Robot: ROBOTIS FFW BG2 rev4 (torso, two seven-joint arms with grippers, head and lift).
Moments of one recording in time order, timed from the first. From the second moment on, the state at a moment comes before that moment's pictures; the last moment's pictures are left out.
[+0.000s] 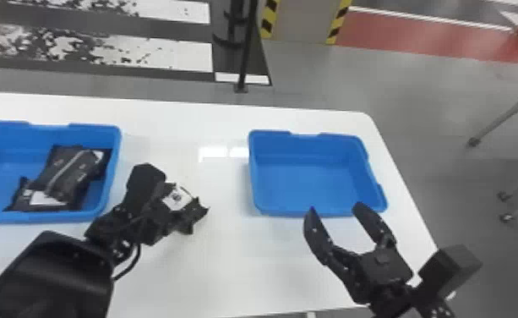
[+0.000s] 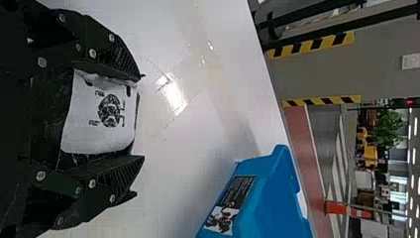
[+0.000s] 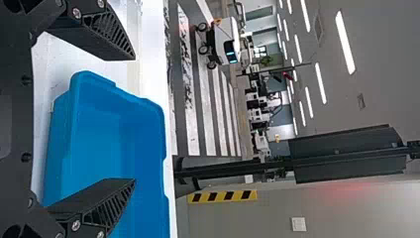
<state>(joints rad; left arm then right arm) 0.08 0.05 -0.23 -1.52 -0.25 0.38 -0.40 0.80 -0.05 -0.10 -2.20 -0.22 0.01 0.27</state>
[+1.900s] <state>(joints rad) 0.27 0.03 0.35 -1.80 -0.26 0.03 -0.47 0.80 -0.05 -0.10 -2.20 -0.23 0.01 0.27</state>
